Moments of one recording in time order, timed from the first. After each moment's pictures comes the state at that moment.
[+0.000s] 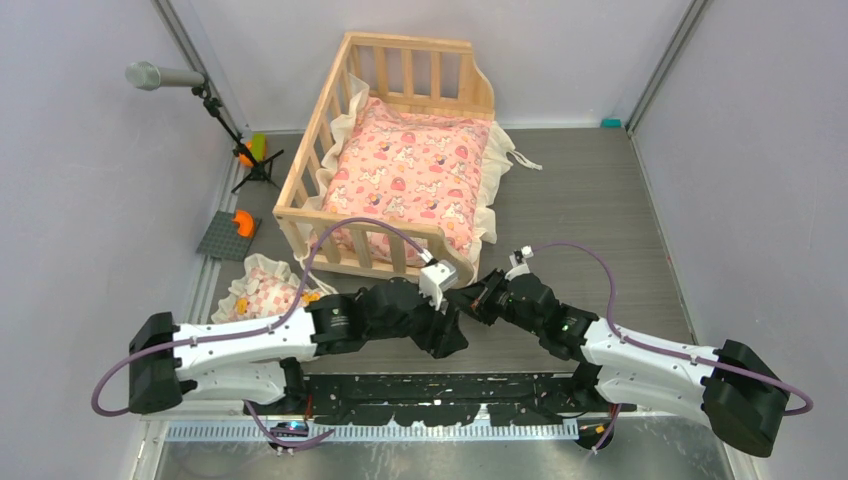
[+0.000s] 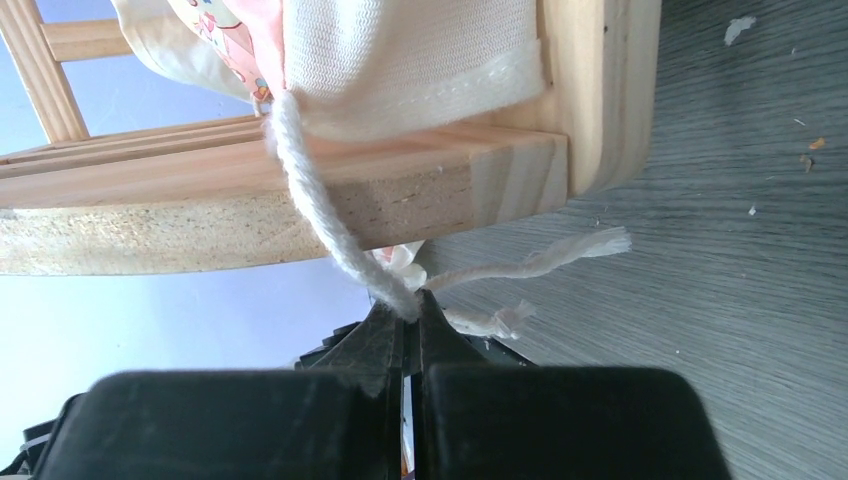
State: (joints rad) left arm -1.26 1.13 0.77 -0.17 0.02 -0.55; right arm 0.92 0.93 0.32 0.22 0.05 1.49
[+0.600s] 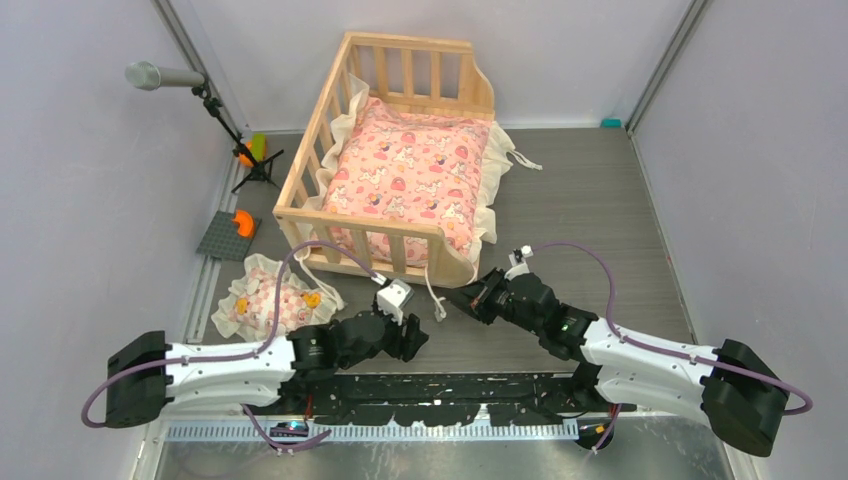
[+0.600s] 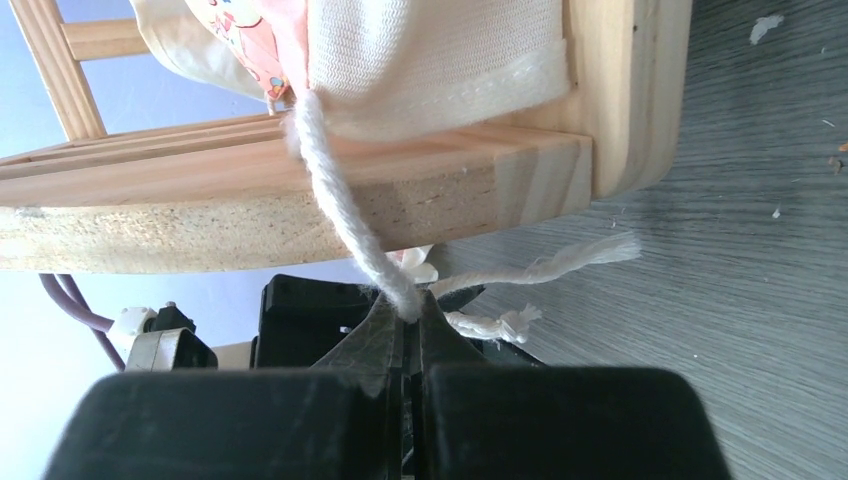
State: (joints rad) left arm -1.26 0.84 0.33 0.02 -0.32 -0.50; right arm 0.92 0.93 0.32 0.24 0.05 1.50
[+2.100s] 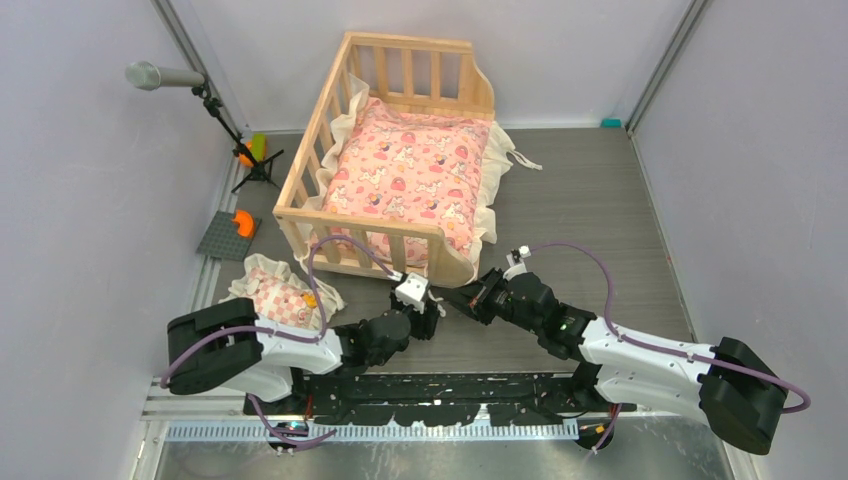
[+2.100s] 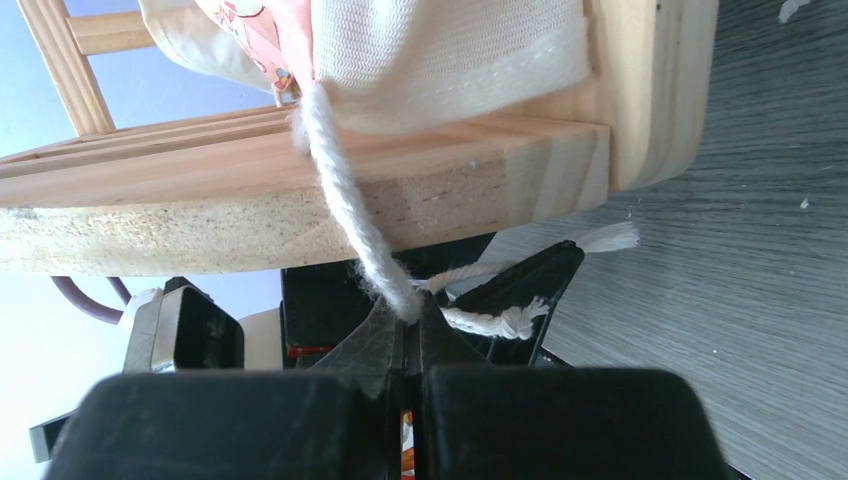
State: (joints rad) left arm -1.26 1.35 0.33 0.66 -0.59 -0.36; right arm 0.92 0.95 0.32 0.27 0.02 1.52
